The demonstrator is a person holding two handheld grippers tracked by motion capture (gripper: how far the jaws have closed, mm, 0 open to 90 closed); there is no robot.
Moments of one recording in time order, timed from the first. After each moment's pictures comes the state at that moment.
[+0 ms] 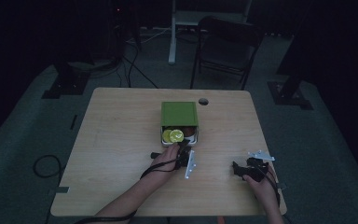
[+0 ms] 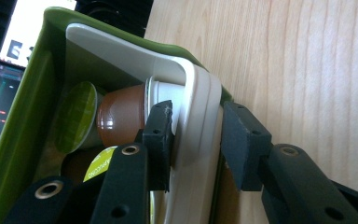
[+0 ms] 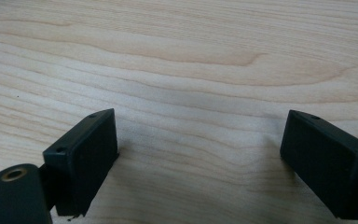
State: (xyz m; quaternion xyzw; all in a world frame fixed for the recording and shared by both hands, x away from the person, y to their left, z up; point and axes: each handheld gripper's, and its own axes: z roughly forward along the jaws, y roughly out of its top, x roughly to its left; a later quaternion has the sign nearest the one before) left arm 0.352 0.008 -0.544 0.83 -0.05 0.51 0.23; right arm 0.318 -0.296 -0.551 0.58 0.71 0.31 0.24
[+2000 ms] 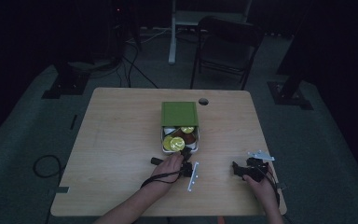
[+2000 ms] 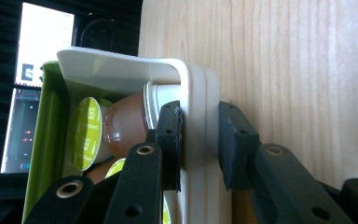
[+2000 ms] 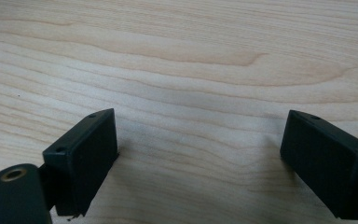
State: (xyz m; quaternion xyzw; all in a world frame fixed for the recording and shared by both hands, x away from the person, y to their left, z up) left arm 0.317 0.000 -0.543 0.82 -0.10 0.53 0.18; right arm 0.318 -0.296 -0.551 0.58 0.71 0.31 0.24
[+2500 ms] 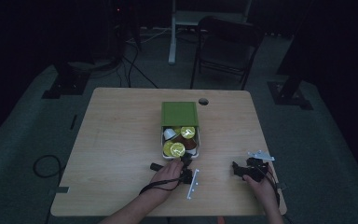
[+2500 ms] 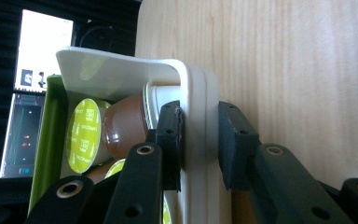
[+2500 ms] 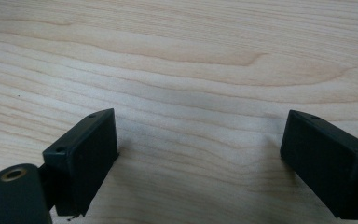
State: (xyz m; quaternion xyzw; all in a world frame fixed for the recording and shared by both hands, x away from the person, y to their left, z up) left arm 0.294 0.002 -0.544 0.82 -0.11 0.53 0.19; right arm 0.318 -0.295 -0.551 0.58 0.71 0.31 0.24
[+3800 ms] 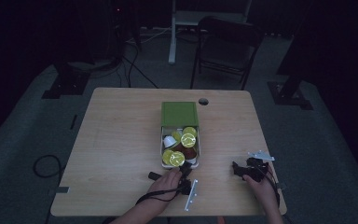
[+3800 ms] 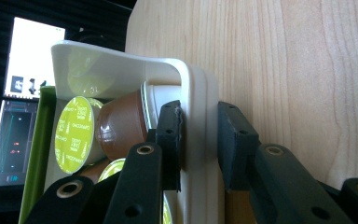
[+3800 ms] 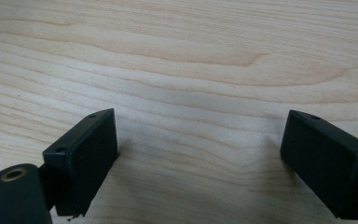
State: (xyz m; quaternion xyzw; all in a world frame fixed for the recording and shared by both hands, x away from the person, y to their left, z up) left arm 0.266 0.007 -0.547 0.83 -0.12 0.51 0.20; right arm 0.318 -0.296 -0.551 0.58 0.71 0.31 0.24
